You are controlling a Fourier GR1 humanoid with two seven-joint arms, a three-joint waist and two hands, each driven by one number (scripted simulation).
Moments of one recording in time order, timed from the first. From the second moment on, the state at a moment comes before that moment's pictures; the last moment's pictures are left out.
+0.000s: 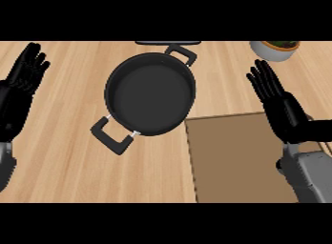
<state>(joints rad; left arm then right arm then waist) -0.28 0.52 -0.09 -1.64 0.25 0.16 0.12 -0.30 -0.28 0.10 -1.41 -0.31 0.07 -0.19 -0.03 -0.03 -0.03</state>
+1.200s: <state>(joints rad) -0.08 0.53 -0.09 -1.43 0.08 0.29 0.37 0.32 -0.66 -0.05 -1.96 0.23 -0.19 -0.12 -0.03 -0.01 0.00</state>
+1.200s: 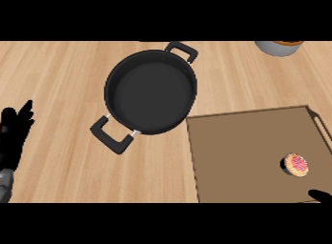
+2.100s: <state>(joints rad) -0.06 0.49 -0.09 -1.44 0.03 0.27 0.36 0.37 -0.93 -0.04 -2.29 0.23 0.32 0.56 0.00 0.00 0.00</state>
